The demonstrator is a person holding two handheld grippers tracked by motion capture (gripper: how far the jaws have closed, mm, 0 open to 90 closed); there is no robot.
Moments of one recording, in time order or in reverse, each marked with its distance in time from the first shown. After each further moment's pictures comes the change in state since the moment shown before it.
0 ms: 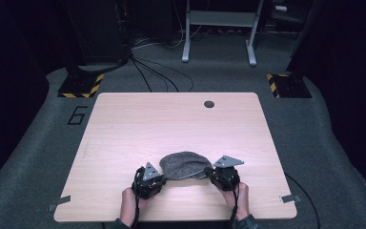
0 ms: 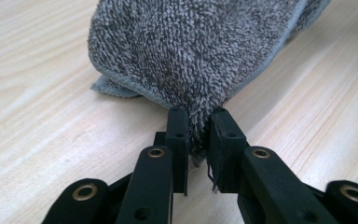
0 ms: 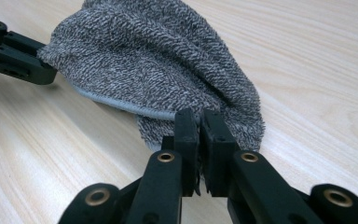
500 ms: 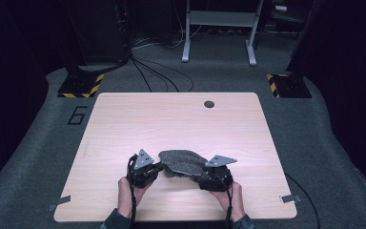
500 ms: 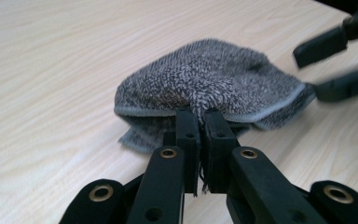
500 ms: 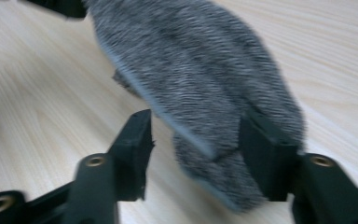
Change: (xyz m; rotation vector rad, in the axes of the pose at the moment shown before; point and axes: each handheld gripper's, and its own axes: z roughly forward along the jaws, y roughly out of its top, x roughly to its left) left arm 0.010 0.043 -0.030 -0.130 0.006 -0.020; right arm 0.022 0.016 0.002 0.024 0.076 -0.006
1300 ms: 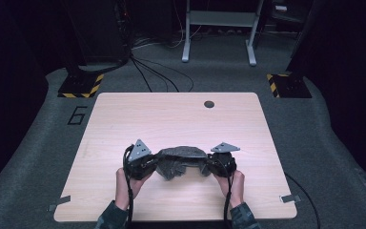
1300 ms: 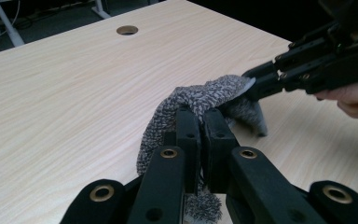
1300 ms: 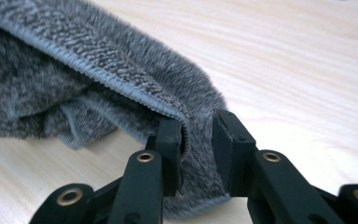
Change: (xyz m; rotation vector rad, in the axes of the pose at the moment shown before) left arm 0.005 0.032 -0.020 -0.087 -0.036 0.029; right arm -0.039 0.017 0.011 -0.022 -0.183 0.065
